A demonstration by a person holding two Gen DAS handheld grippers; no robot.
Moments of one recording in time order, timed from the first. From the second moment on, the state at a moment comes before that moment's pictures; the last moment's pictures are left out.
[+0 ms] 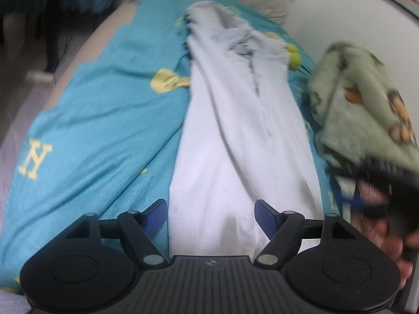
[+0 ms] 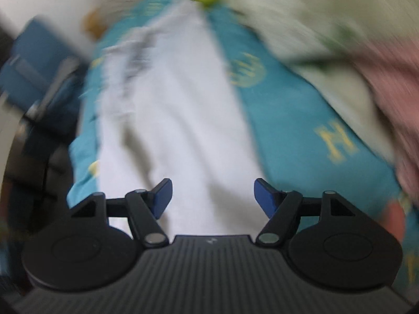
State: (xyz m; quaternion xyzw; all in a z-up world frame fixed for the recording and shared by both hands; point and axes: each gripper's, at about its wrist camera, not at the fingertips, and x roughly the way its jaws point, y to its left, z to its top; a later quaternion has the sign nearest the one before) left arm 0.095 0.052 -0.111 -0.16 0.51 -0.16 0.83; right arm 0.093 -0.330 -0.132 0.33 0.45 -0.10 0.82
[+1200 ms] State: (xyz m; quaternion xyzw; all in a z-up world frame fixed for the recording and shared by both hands) left arm 0.060 0.107 -0.023 -0.36 0.38 -0.23 0.82; right arm 0.033 -0.312 -0.038 0.35 0.38 -0.02 0.86
